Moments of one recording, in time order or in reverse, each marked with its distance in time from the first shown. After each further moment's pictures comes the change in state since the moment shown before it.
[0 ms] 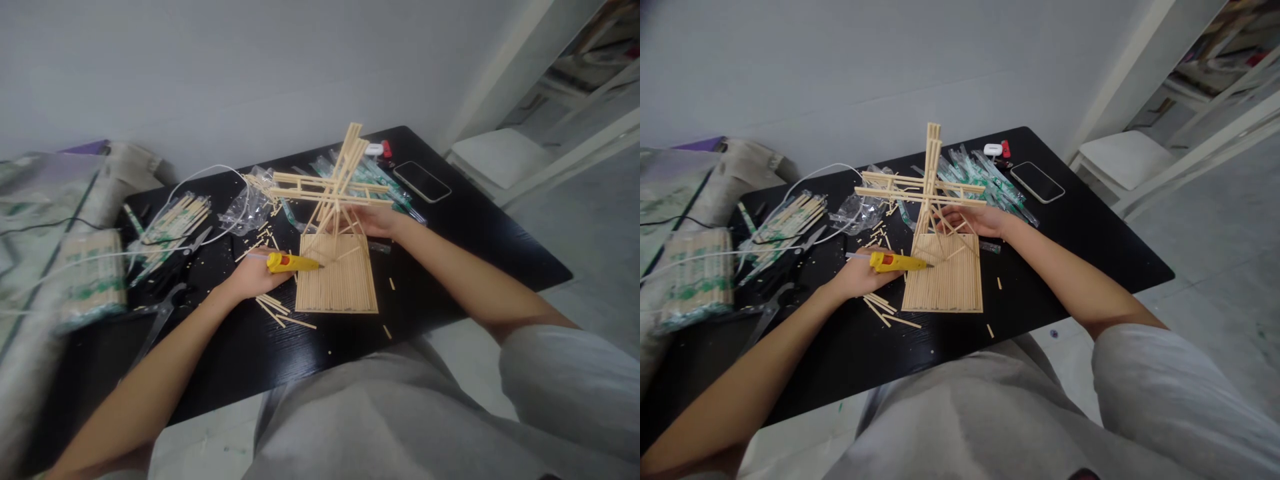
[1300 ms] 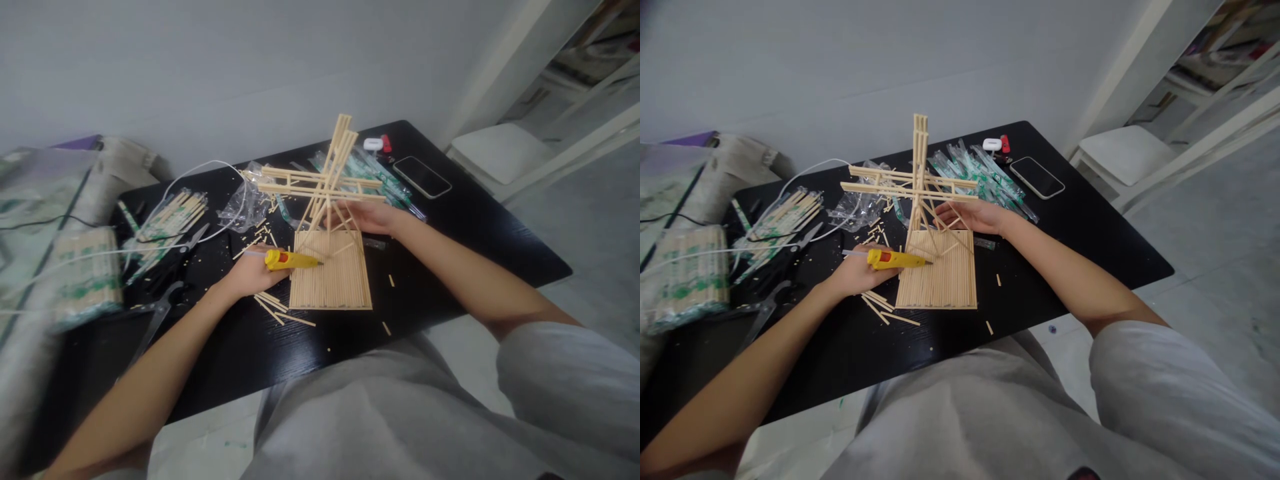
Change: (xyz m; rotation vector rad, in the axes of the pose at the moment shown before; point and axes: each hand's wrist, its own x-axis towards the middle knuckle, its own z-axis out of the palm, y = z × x) left_hand 0.000 0.000 0.000 0.041 0.018 0.017; right_hand 0.000 -0.003 0.005 0.011 0.054 0.030
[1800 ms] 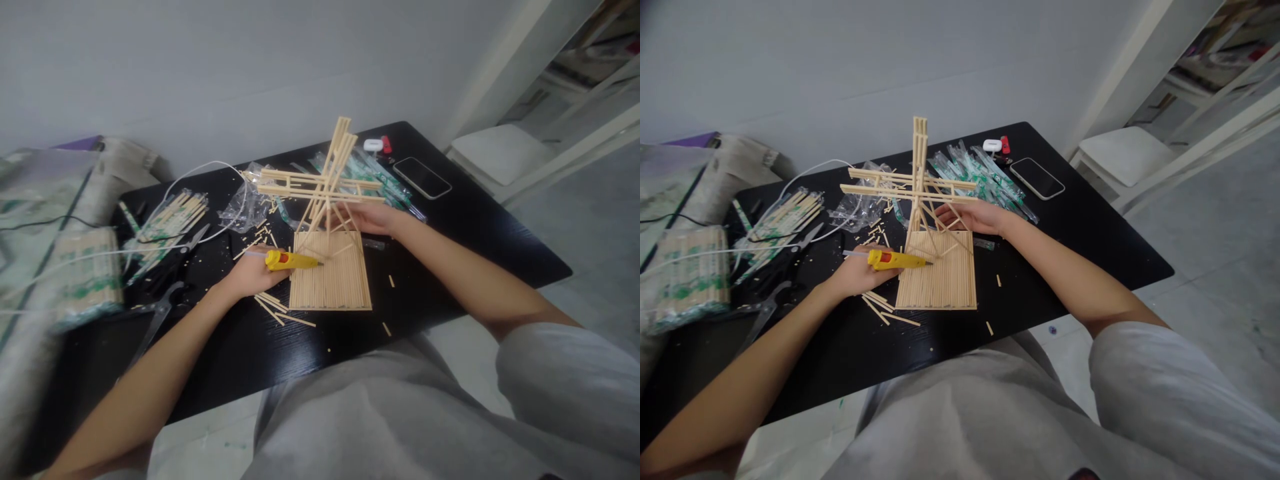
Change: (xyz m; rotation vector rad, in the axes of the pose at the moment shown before) left_hand -0.001 -0.001 0.001 -0.017 0.016 -0.022; right_hand 0.002 -0.001 0.004 0.027 0.051 0.025
